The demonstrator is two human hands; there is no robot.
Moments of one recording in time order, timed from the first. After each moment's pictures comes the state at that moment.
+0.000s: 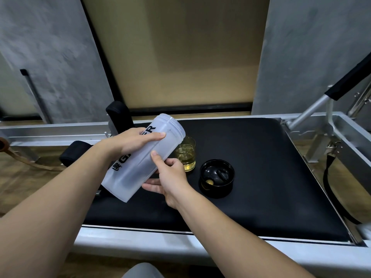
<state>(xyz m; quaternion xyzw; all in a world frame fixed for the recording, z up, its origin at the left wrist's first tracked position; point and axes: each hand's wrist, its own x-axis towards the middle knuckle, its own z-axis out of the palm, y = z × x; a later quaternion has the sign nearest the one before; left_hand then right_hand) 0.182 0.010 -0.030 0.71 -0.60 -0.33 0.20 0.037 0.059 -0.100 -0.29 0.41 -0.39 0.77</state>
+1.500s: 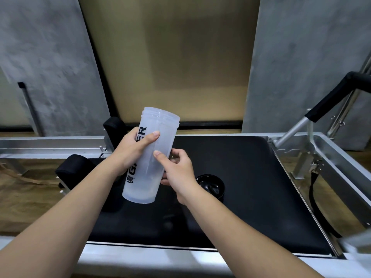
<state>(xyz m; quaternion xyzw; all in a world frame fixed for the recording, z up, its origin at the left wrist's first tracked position) 0.163 0.020 -0.029 0.58 -0.55 -0.36 0.48 0.003 0.042 -0.068 -0.44 0.40 -0.48 0.64</state>
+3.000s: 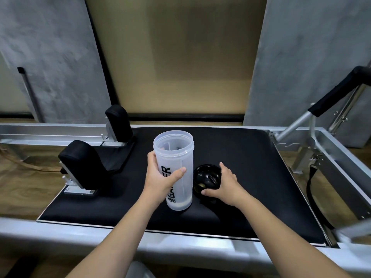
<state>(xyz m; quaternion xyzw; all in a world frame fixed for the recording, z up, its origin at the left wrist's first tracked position) 0.094 0.071 -0.136 0.52 -0.50 -0.34 0.60 -0.126 0.005 -0.180 -0.68 0.61 -0.18 0.37</state>
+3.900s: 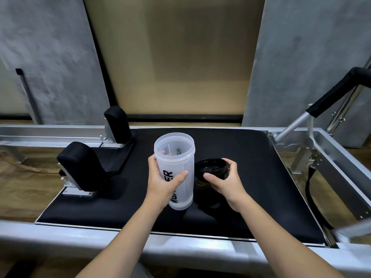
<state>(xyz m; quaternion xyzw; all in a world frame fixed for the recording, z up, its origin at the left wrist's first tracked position) 0.087 0.070 -0.153 0.52 -0.50 -0.32 0.61 -0.124 0.016 -0.181 -0.48 0.47 -0.47 0.57</state>
